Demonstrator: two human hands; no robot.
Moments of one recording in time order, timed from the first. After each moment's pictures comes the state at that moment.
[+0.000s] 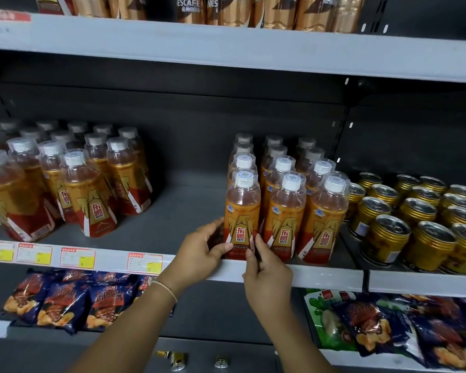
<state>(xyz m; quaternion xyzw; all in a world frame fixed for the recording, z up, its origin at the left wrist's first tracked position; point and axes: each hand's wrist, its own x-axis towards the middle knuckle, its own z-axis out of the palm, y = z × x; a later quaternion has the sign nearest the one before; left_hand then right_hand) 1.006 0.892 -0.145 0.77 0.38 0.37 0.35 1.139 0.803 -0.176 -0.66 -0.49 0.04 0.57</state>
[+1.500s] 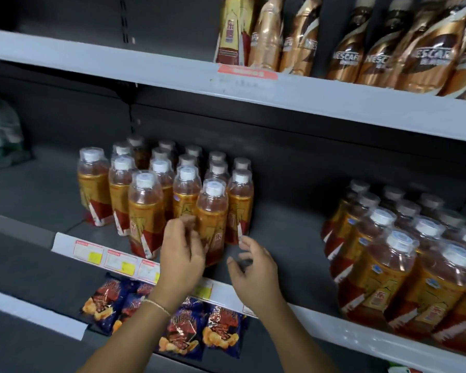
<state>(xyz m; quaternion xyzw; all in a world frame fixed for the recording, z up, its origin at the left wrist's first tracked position) 0.779 0.953 -0.114 0.62 0.49 0.60 0.11 0.938 0.933 -0.139 -0.59 -0.63 0.18 0.46</state>
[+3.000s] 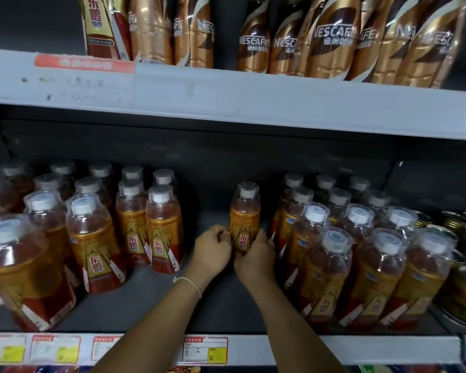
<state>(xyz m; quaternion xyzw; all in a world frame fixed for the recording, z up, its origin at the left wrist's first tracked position) 0.959 1.052 -0.111 0.68 0.48 0.41 0.38 1.051 1.005 -0.119 -0.79 -0.41 0.14 0.43</state>
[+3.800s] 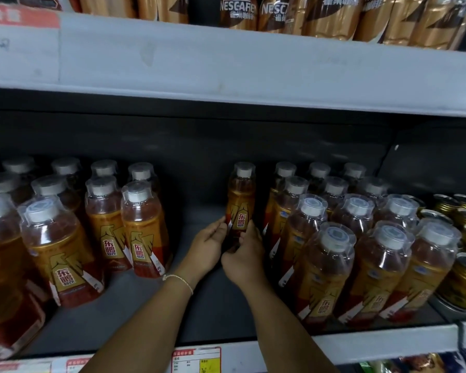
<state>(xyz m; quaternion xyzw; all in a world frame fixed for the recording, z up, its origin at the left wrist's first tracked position) 0.975 1.082 -0.137 0.62 0.33 0.38 0.60 1.055 1.019 -0.138 -0.73 -0.41 0.22 0.50</state>
